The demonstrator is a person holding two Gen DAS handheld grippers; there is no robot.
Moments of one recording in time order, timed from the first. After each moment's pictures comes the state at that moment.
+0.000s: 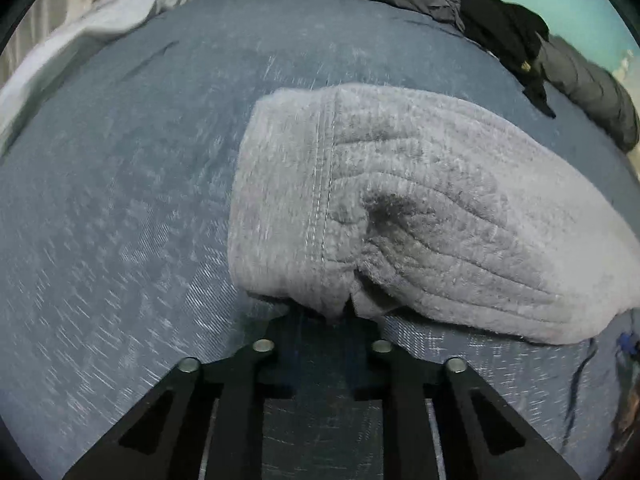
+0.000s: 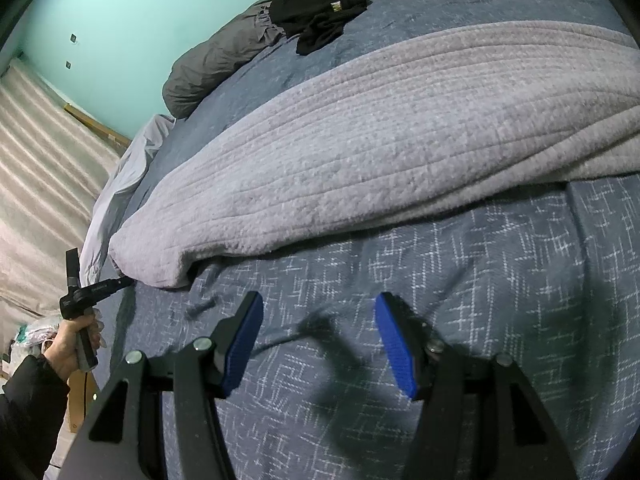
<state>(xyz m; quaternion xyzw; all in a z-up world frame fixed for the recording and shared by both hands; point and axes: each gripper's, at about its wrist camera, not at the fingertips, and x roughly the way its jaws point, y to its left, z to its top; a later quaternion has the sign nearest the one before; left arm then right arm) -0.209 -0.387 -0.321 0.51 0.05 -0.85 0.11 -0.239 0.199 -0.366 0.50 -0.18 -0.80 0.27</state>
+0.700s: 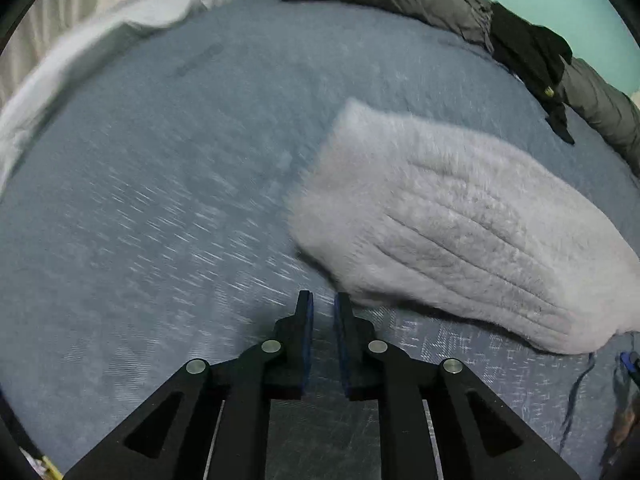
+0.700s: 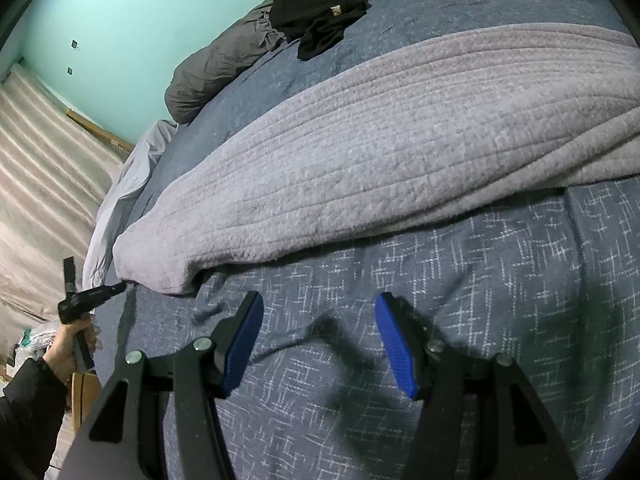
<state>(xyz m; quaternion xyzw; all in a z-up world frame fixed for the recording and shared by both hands) -0.204 -0.418 -0.296 0.49 0.13 -0.85 0.16 -0.240 0.201 -0.363 0.49 -0.19 -0.80 0.27</state>
